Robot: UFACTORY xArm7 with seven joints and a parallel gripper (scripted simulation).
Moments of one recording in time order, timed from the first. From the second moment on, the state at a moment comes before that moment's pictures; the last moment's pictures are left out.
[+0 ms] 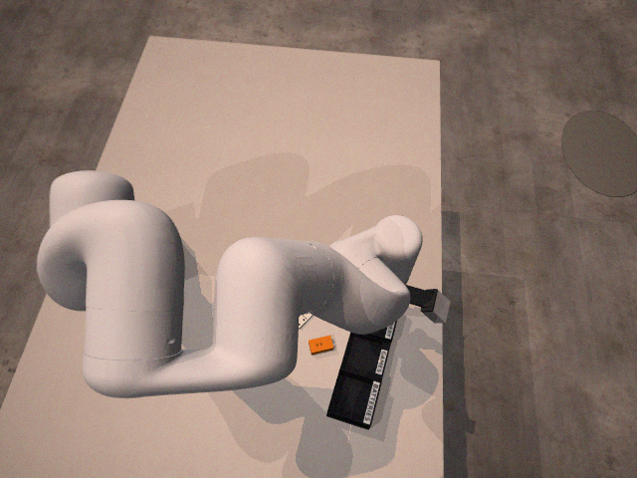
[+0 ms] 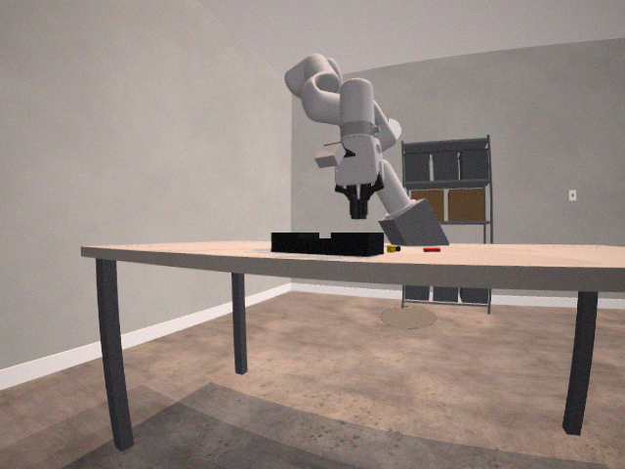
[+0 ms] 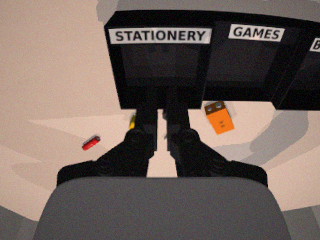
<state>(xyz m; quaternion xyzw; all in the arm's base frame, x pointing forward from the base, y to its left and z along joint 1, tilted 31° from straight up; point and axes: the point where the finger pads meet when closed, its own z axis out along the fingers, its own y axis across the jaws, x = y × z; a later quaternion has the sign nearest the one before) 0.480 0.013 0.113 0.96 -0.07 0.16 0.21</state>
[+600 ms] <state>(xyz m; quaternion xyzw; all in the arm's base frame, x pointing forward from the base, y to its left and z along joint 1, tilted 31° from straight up) 0.490 0.000 0.084 0.96 -0.07 0.16 0.21</state>
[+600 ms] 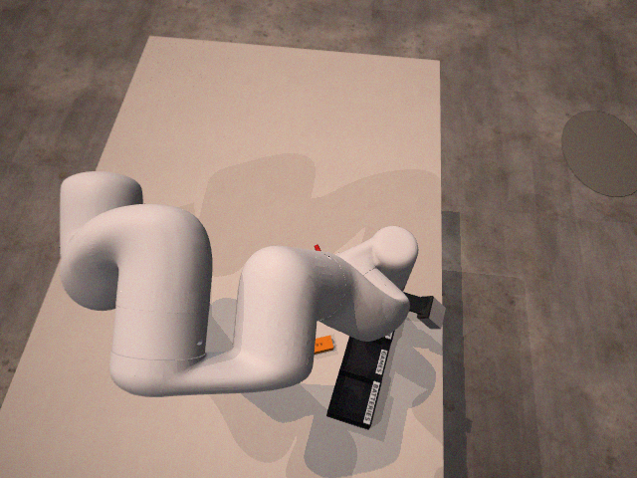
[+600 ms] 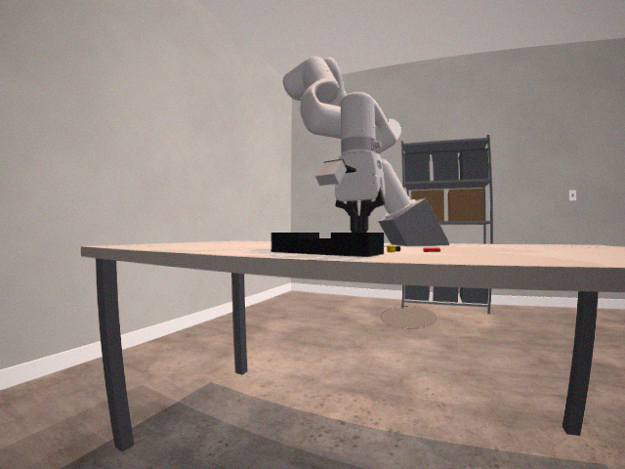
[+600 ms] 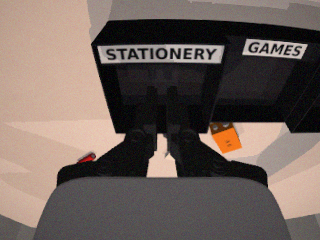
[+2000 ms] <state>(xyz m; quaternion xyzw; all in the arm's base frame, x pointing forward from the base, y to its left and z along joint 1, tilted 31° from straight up) 0.498 -0.011 0.062 0.96 -0.07 0.16 0.21</state>
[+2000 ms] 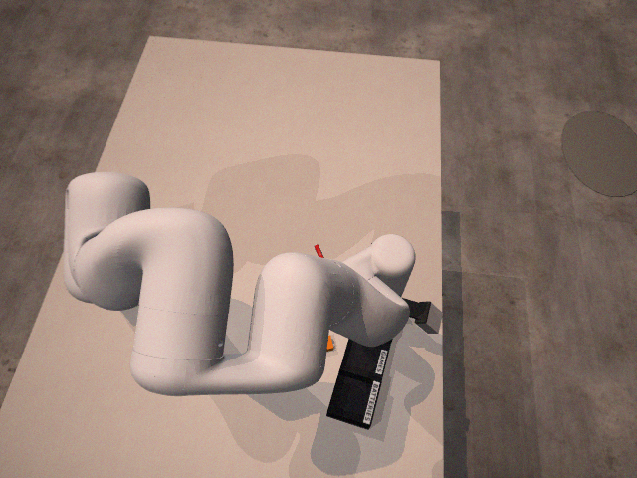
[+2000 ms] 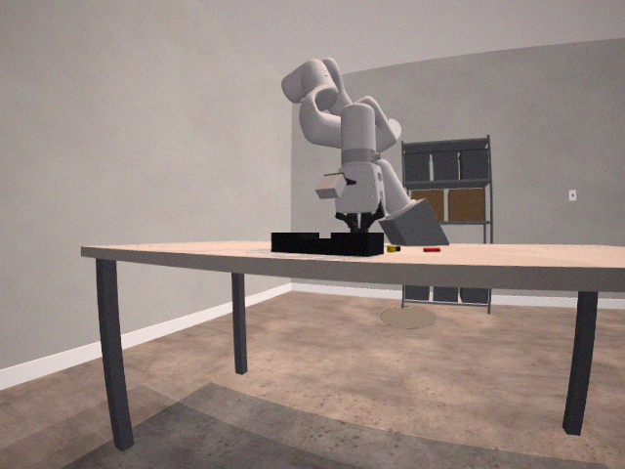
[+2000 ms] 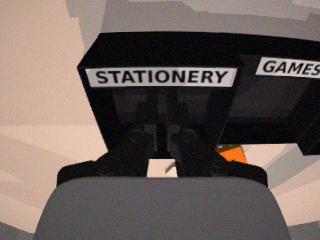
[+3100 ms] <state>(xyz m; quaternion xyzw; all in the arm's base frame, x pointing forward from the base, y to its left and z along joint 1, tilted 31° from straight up) 0.493 -0.005 0.074 0.96 -0.07 0.16 0.21</state>
